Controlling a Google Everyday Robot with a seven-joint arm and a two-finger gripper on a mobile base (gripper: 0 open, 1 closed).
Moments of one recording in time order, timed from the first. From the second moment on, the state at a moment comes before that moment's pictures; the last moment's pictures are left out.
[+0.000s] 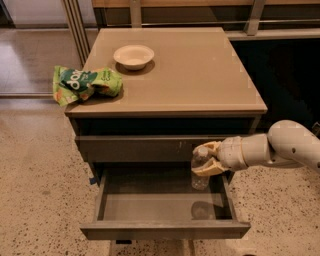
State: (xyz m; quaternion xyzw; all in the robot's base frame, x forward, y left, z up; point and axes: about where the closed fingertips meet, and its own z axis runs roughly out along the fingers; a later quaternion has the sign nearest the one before) arm 0.540 -0.130 0.666 -0.60 0.65 0.22 0.41
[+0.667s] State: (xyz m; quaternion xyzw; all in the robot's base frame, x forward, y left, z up) arm 0.543 -0.139 0.595 -0.59 0.65 0.24 0.41
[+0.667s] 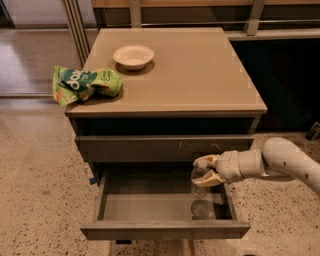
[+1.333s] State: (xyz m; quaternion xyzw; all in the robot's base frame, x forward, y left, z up) arm 0.539 -0.130 0.526 -0.59 0.63 0.25 0.43
